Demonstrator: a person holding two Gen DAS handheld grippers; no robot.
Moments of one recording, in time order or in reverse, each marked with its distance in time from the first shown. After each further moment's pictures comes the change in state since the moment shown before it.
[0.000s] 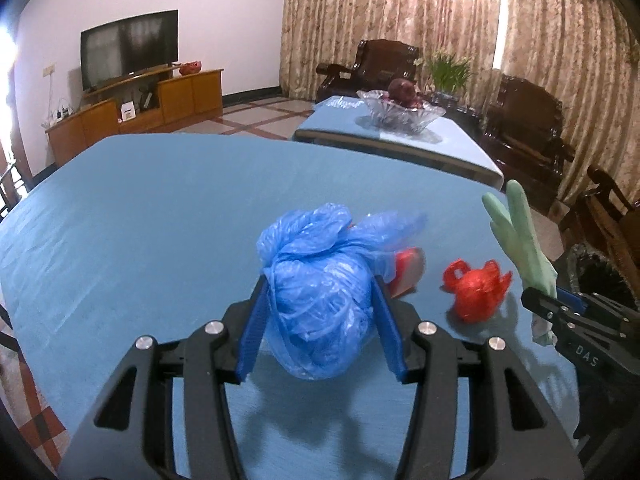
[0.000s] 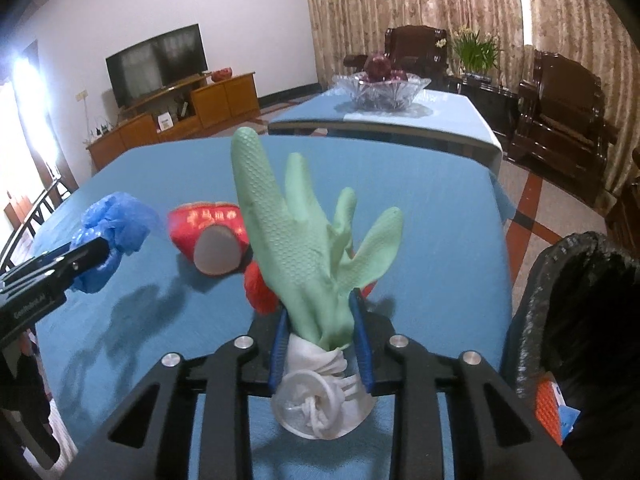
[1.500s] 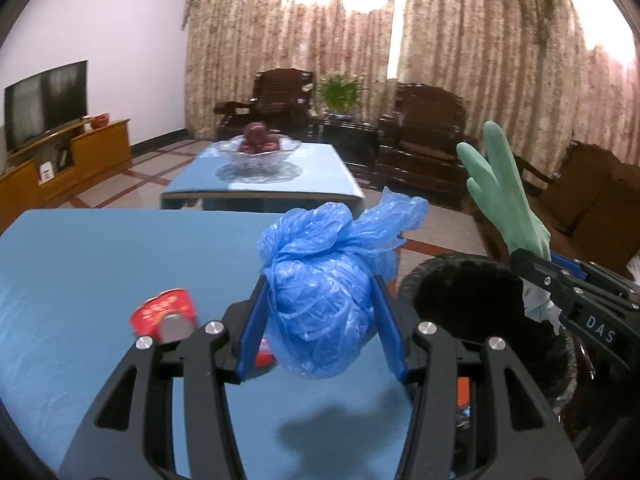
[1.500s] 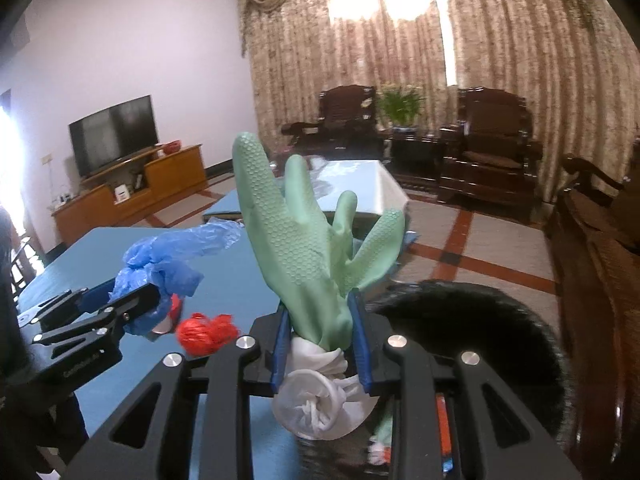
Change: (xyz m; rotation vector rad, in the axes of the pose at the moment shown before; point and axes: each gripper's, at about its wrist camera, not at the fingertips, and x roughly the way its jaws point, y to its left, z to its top) left arm -0.050 -0.195 0.019 0.189 -0.106 -0.300; right arm -0.171 -0.111 0.006 0.122 -0.228 -0.197
